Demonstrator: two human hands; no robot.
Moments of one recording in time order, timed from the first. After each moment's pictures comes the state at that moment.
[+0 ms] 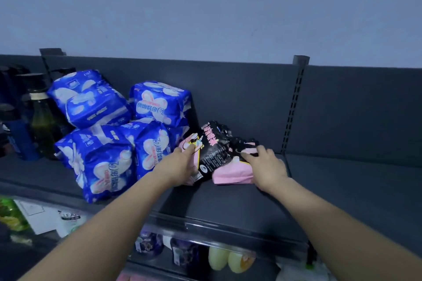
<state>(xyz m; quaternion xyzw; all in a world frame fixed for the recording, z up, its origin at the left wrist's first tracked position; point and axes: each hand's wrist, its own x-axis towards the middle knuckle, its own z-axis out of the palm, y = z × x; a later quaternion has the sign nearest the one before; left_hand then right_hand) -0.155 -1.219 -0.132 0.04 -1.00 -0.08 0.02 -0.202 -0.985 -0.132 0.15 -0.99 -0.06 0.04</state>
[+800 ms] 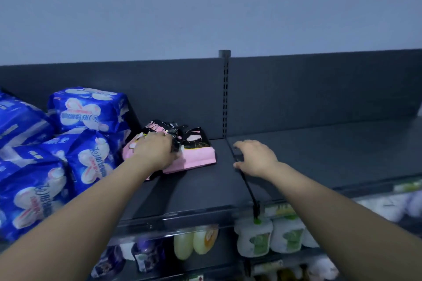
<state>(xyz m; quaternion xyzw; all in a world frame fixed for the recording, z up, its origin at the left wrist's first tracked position) -0.164 -1.140 -0.090 -0.09 -0.99 0.05 0.09 -0.128 -0.886 -0.111 0.05 -0.99 0.08 0.05</state>
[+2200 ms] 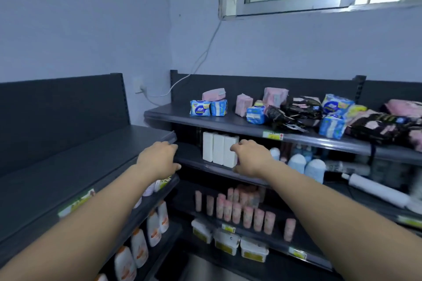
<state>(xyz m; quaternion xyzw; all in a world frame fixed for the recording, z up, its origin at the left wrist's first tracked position) 0.110 -0.469 -0.050 -0.58 -0.81 -0.04 0.09 0.327 -0.352 -0.051 -0.41 -0.91 -0.07 0.06</state>
